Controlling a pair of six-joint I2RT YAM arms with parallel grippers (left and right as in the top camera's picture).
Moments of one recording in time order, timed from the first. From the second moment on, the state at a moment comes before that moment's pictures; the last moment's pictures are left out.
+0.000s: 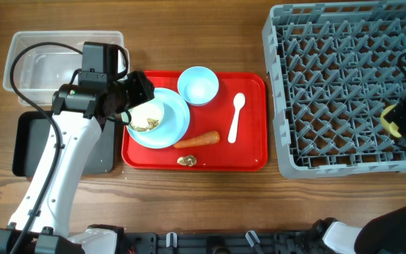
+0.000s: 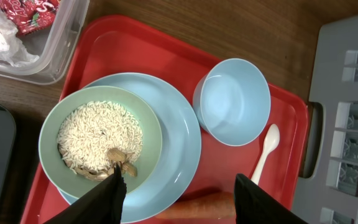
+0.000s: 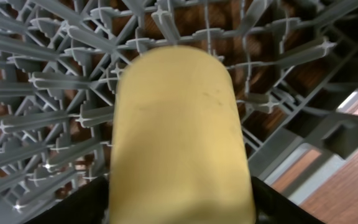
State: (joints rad) left arm -0.14 1.43 1.23 -0.81 0.18 -0.51; right arm -0.65 1.47 1.25 -0.99 -0.04 0.20
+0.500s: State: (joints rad) left arm -0.14 1.43 1.23 -0.82 0.18 -0.51; right arm -0.65 1.47 1.25 -0.95 -0.20 0.21
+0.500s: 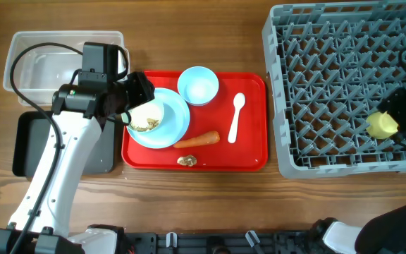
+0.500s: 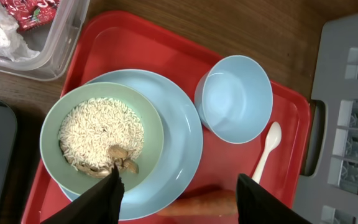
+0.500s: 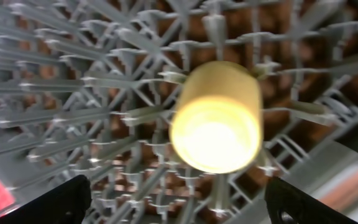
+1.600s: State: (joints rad) left arm -0.14 1.43 1.23 -0.85 0.18 -0.51; right arm 0.35 1.56 1.25 -0.67 -0.05 0.25
